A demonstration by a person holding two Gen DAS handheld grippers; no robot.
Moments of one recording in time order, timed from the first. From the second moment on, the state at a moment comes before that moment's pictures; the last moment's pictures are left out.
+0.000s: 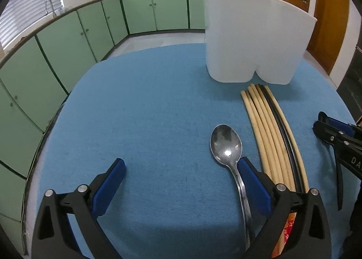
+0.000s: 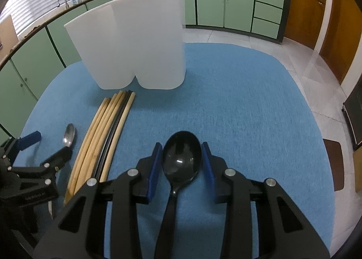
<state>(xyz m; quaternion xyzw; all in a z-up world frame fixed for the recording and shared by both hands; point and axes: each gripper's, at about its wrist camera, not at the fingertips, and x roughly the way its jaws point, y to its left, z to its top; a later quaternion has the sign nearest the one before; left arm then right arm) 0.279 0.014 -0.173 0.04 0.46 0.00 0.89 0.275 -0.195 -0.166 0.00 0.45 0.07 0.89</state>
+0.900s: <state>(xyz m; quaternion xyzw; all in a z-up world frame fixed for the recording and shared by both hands) 0.307 -0.009 -0.165 0.02 0.46 -0.03 0.88 0.299 -0.190 -0.156 0.01 0.50 0.06 0.86</state>
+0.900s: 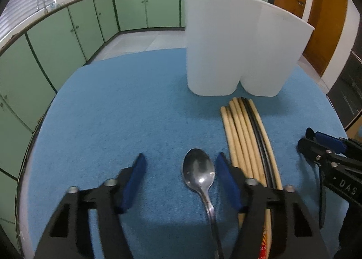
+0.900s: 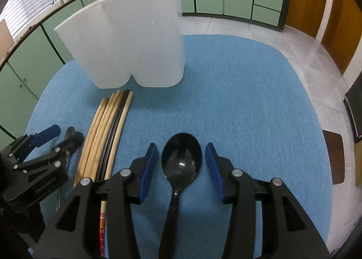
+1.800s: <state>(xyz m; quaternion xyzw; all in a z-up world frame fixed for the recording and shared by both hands) 0.245 -0.008 -0.052 -0.02 0.19 -0.10 0.98 0.284 -0.229 -0.056 0.06 0.21 0.12 0.97</state>
